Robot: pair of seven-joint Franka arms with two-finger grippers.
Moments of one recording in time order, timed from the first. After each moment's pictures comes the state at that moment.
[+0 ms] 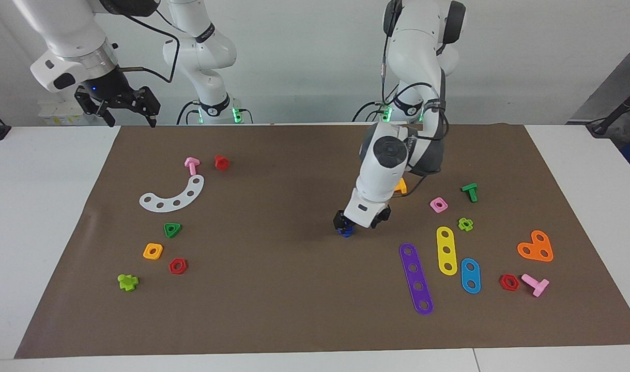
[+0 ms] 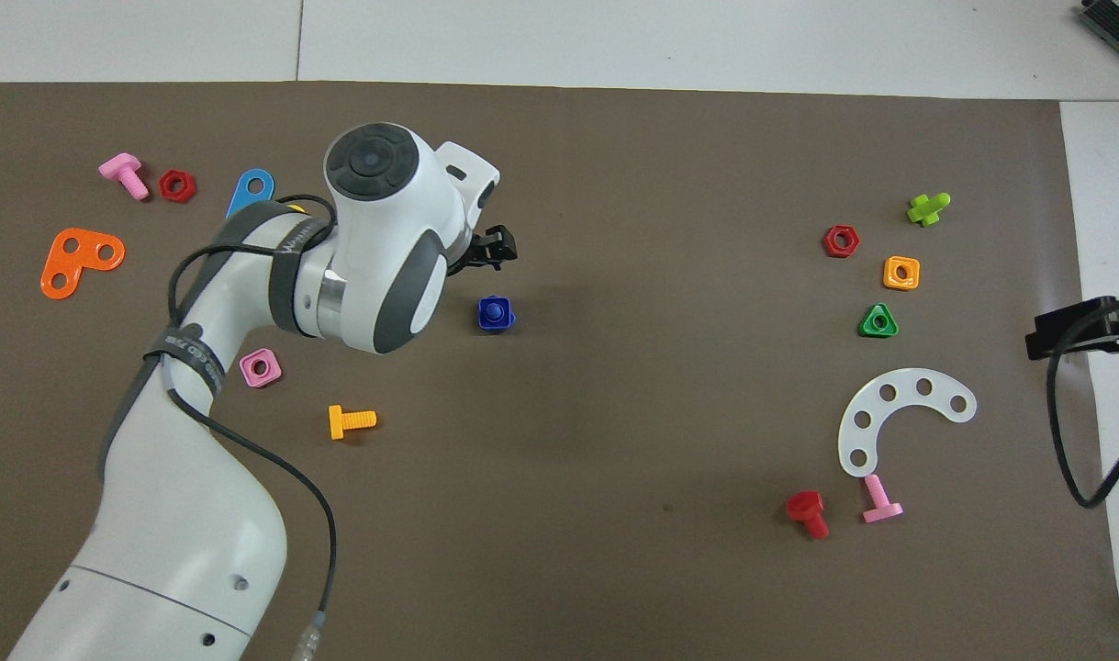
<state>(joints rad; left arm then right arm) -0.61 0.52 0.22 -1.49 -0.18 2.04 -0.50 0.05 -0.05 -0.09 -1.57 -0.03 1.43 -0.02</state>
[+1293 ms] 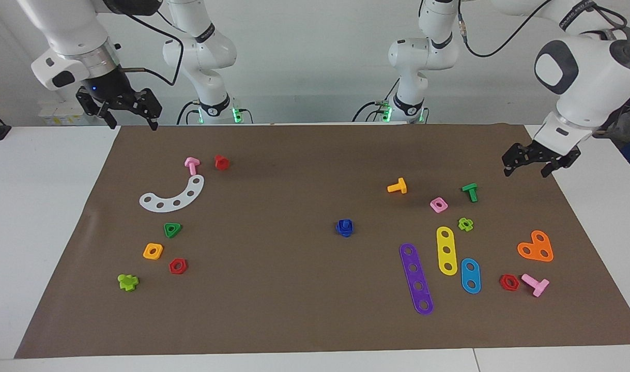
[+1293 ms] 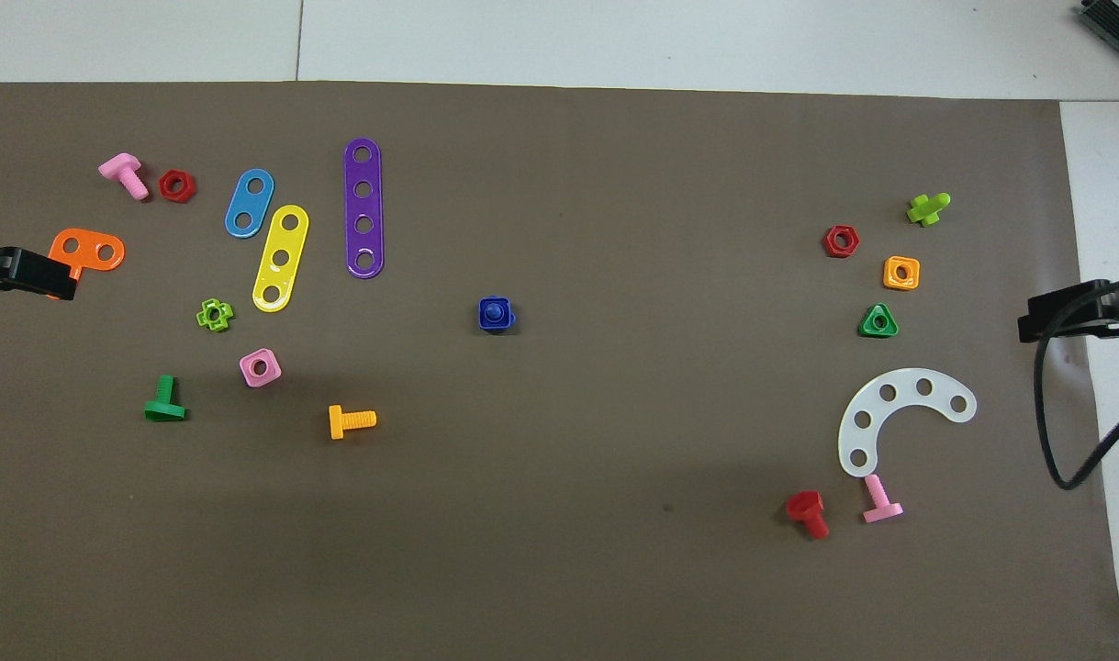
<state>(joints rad) -0.11 0.06 0.21 -1.66 0.03 1.71 0.25 0.06 -0.05 -0.09 -1.57 -0.02 1.47 0.03</state>
